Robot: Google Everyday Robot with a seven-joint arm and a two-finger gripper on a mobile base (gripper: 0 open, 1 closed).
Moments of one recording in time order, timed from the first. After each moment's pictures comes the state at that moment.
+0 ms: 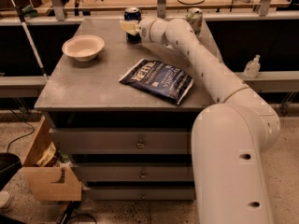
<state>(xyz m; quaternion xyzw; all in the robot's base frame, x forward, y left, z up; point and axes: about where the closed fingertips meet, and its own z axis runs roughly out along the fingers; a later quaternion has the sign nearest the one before) 0.932 0.057 0.894 -0.25 0.69 0.27 0.63</state>
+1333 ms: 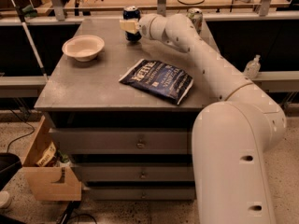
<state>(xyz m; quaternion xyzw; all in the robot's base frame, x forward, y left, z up) 0.927 0.053 0.904 -0.26 0.70 0.25 0.62</state>
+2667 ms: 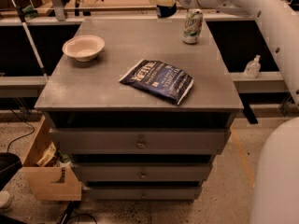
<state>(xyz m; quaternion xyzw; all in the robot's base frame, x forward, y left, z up) 0.807 -0.051 1.040 -0.37 0.67 0.19 0.61</state>
